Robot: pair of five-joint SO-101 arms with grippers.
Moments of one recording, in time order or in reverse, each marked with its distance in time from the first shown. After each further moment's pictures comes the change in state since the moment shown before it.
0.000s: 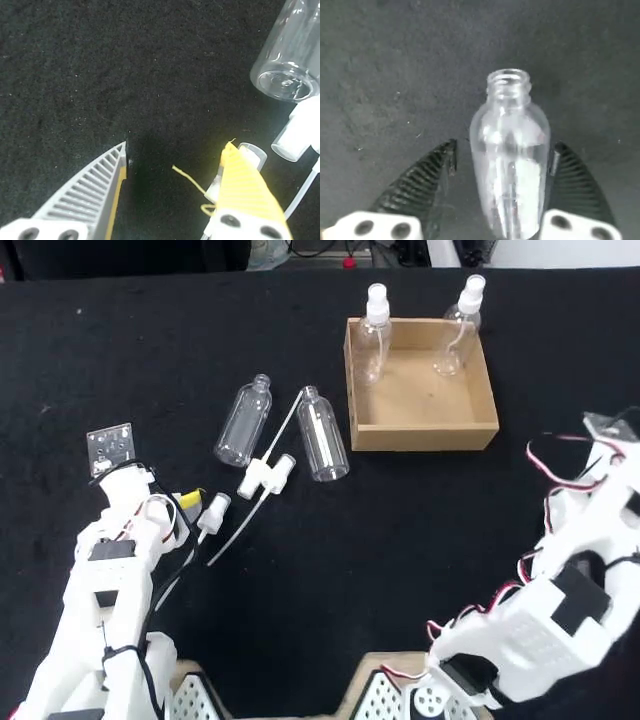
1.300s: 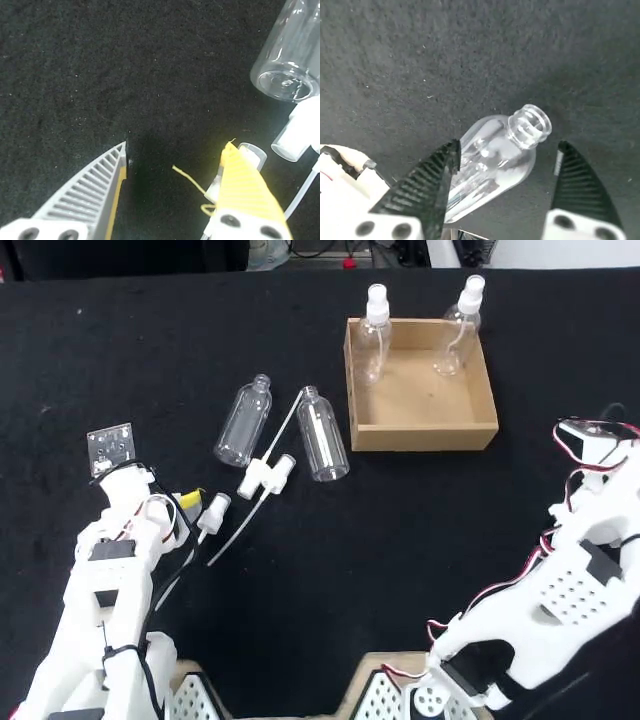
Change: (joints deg) left arm 0.0 0.0 0.0 0.0 0.0; right arm 2.5 19.9 -23.2 18.0 19.6
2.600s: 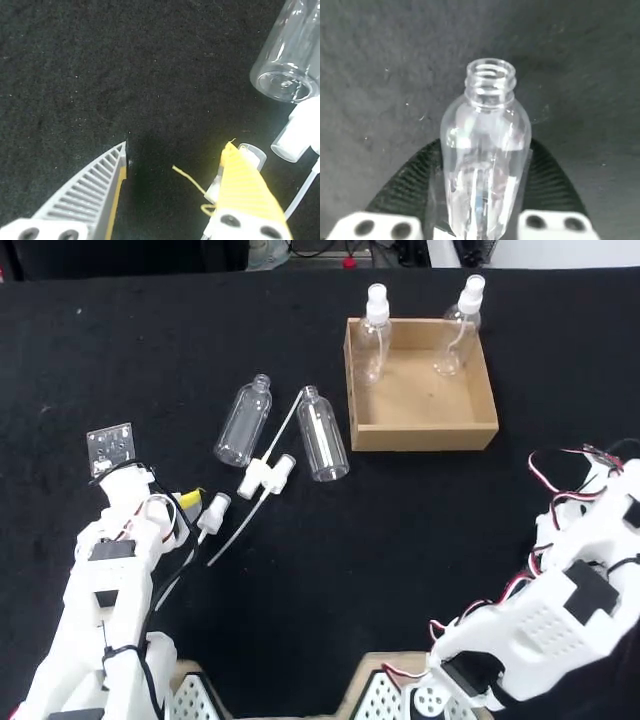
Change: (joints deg) left arm 0.0 0.0 0.0 -0.2 0.0; right arm 0.6 -15.8 27.0 -17.4 -26.9
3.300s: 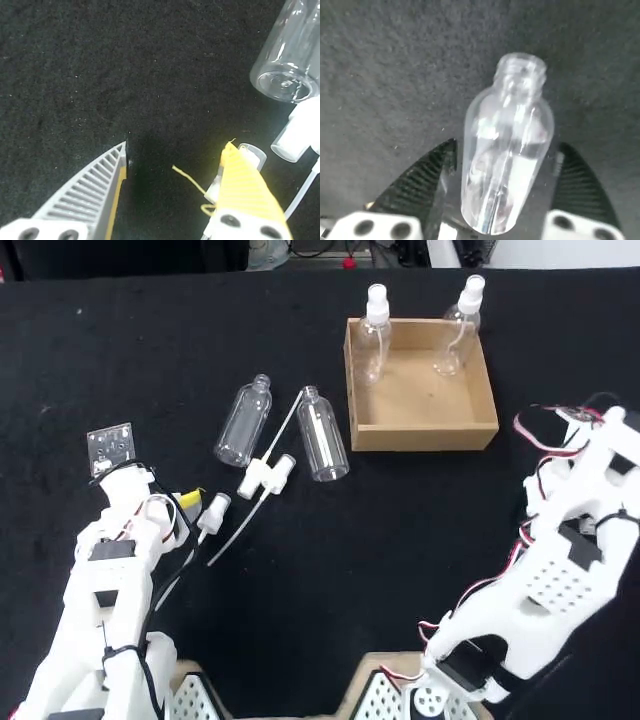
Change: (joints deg) left arm 0.0 0.0 0.0 0.0 0.0; right arm -8.3 16.7 -27.1 15.6 0.0
